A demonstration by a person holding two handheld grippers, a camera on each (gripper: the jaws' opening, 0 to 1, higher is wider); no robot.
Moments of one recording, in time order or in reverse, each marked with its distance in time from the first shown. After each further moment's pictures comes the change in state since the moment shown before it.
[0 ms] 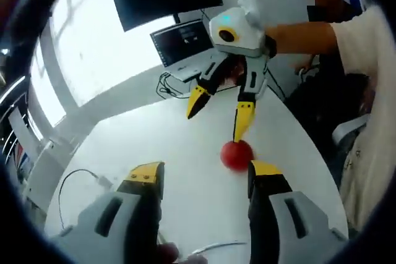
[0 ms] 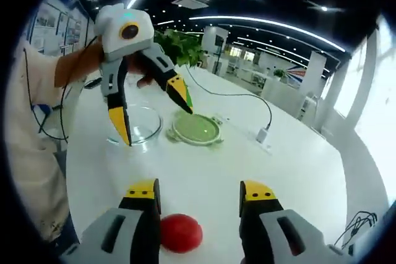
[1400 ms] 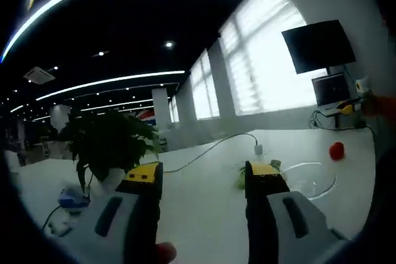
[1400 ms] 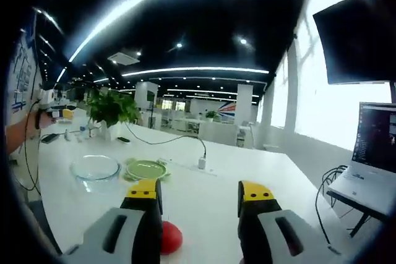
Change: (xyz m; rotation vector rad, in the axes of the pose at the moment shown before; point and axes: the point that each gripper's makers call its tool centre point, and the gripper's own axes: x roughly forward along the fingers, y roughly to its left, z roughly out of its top) left arm -0.371 0.016 -0.171 -0.353 -0.252 1.108; right arm -0.093 -0.042 -0.033 0.237 -0.365 -0.478
